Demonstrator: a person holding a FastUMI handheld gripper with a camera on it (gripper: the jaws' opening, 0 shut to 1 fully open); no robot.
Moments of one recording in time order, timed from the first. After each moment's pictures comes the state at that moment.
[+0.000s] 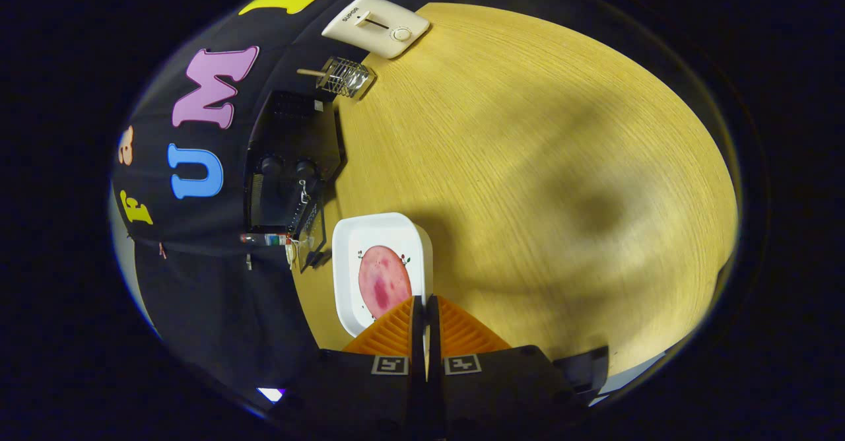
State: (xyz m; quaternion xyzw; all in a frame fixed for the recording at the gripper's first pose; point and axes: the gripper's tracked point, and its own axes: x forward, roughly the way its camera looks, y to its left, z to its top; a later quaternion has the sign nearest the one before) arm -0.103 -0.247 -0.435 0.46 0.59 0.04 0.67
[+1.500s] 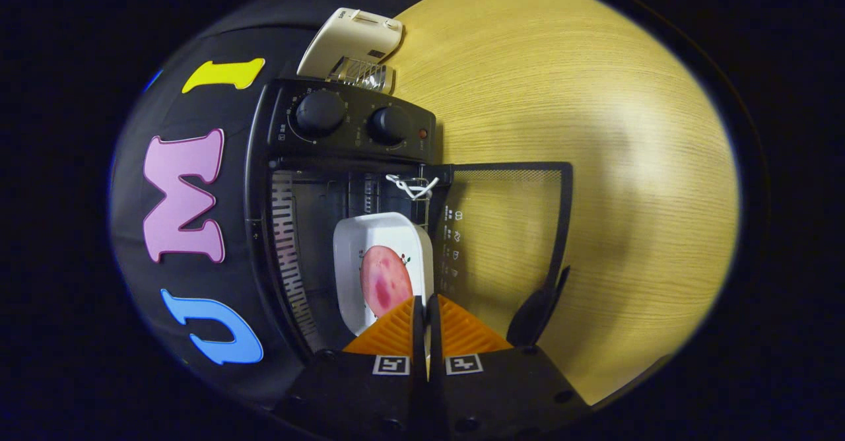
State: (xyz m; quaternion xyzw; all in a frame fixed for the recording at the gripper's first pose) arm 0.119 0.069 -0.444 0.66 0.34 -0.27 0.61
